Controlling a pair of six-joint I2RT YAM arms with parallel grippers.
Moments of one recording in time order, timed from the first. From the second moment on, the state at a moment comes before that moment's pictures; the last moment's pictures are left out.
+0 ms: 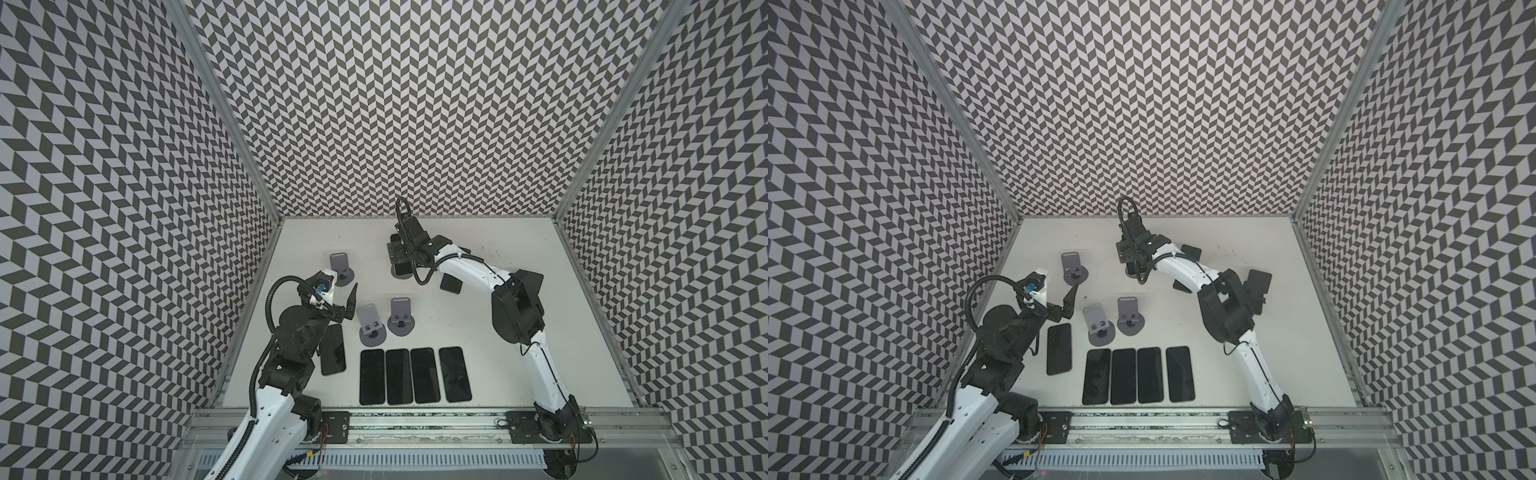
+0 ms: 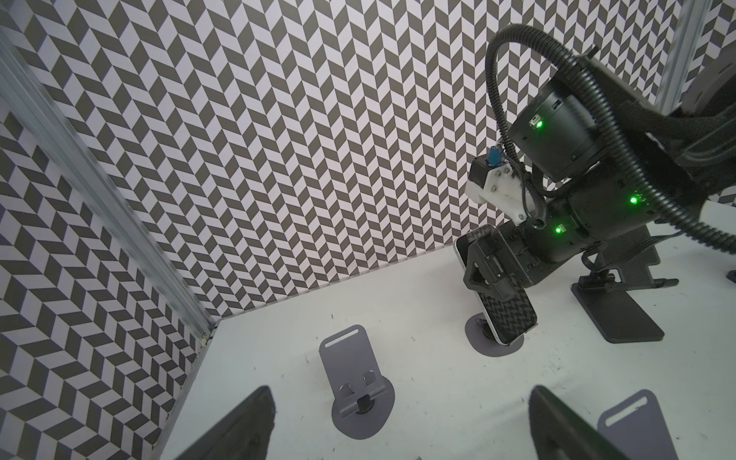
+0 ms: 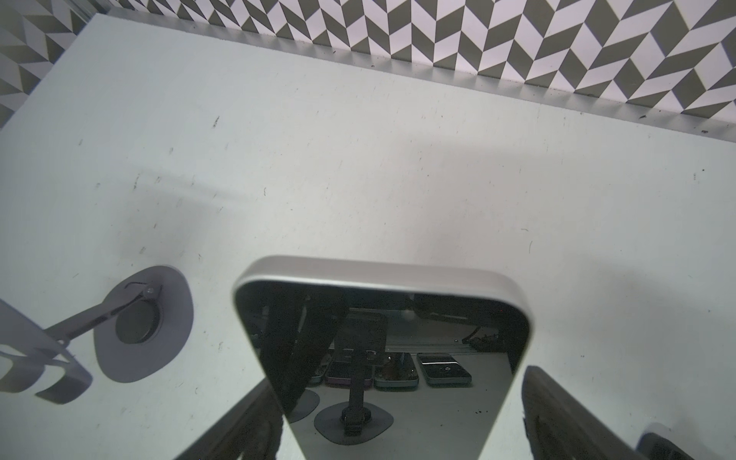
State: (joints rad) left arm -0.27 0.58 0.41 0.11 -0.01 0.19; right arm 0.69 2.30 2.03 -0.51 0.23 0.30
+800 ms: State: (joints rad) left arm -0.27 0.54 0.38 0.09 -0.01 0.22; right arm 0.69 2.35 2.07 -0.54 0.20 0.36
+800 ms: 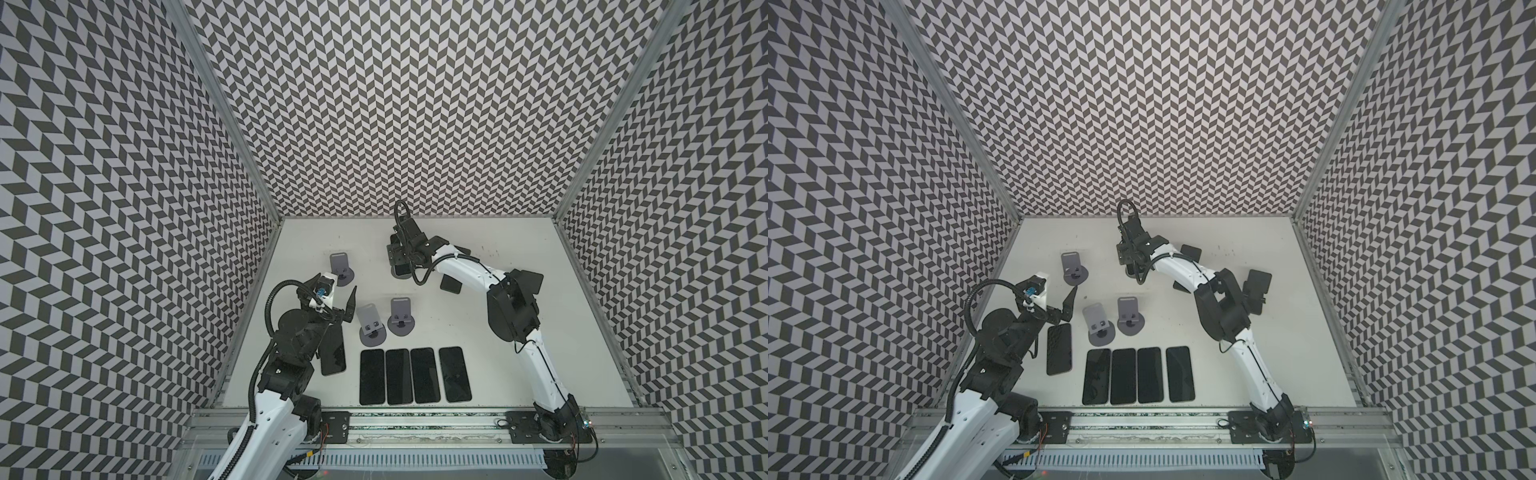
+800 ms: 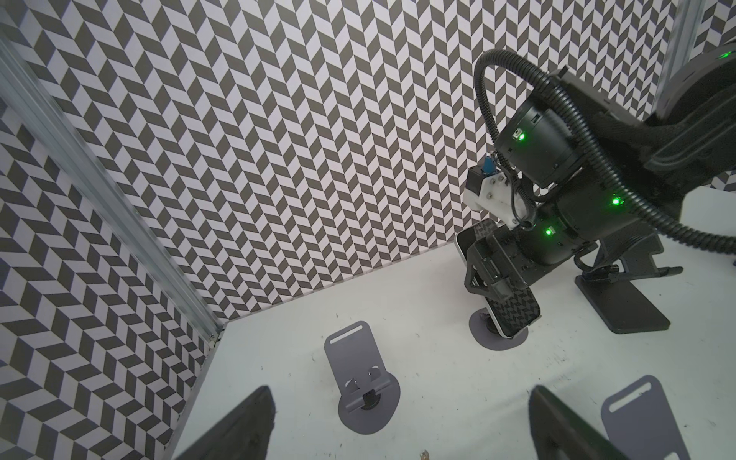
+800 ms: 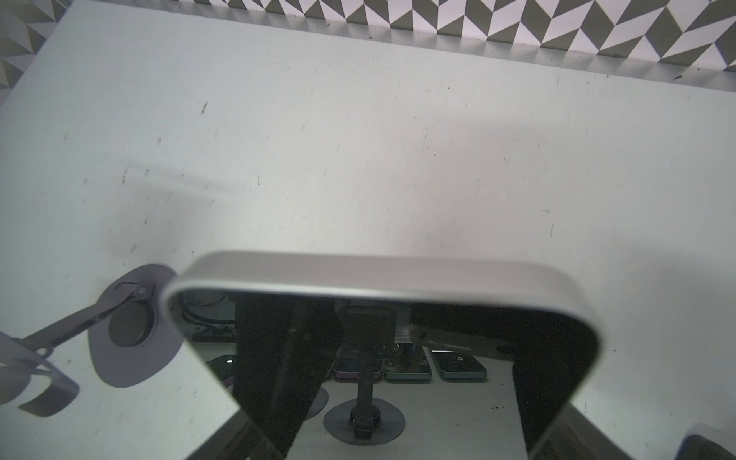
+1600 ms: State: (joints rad) left arm -0.25 0.54 0.37 0.10 -0.01 0.23; right arm 0.68 2.35 2.08 -0.54 0.20 0.36
